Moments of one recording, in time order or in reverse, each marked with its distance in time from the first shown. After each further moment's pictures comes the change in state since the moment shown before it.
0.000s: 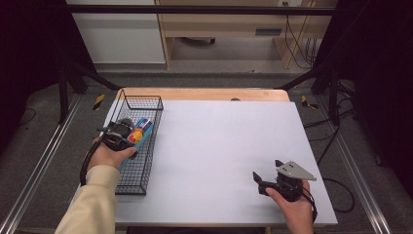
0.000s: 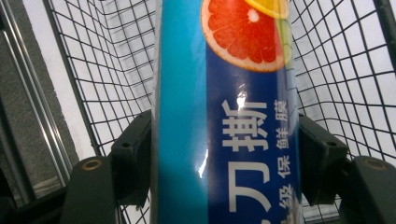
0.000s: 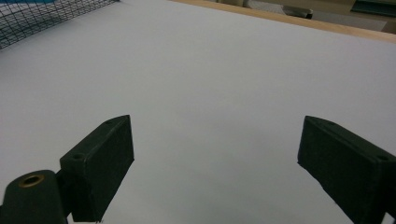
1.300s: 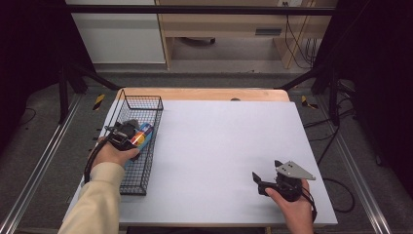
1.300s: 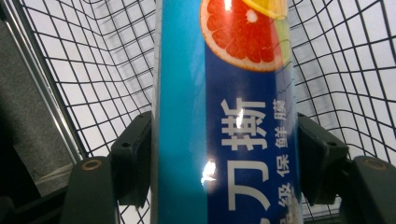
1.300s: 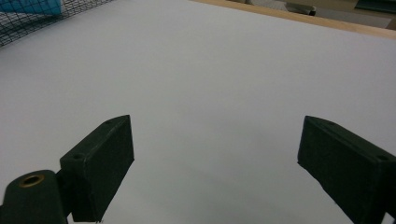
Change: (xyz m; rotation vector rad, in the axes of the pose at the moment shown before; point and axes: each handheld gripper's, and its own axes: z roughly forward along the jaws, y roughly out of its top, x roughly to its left) left arm -0.007 0.009 0.011 0.094 0.029 0.045; right arm 0.000 0.000 0.001 0.011 0.008 -0.001
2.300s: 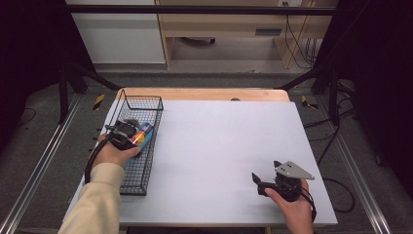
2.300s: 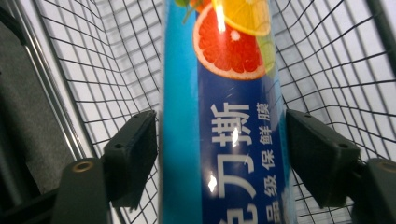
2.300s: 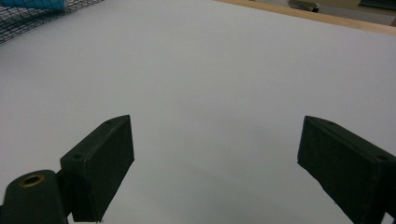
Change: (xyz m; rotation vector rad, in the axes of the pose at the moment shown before) left arm -0.003 -0.003 -0.011 -0.105 0.042 0.029; right arm 0.001 -0.001 0.001 0.013 0.005 -0.007
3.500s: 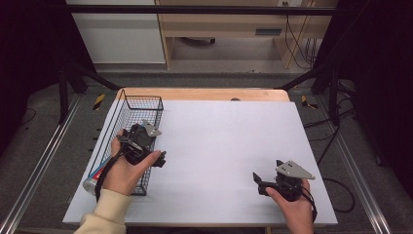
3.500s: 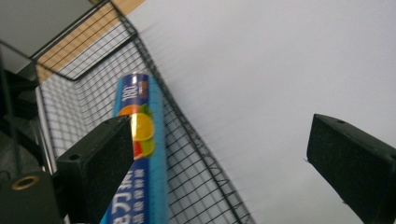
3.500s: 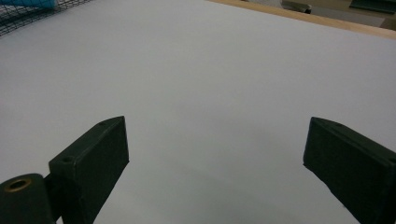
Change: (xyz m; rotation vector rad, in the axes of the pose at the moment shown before) left arm -0.081 -0.014 -0.073 -0.436 -0.015 0.194; right arm -0.003 -0.001 0.000 -0.002 -0.024 -0.011
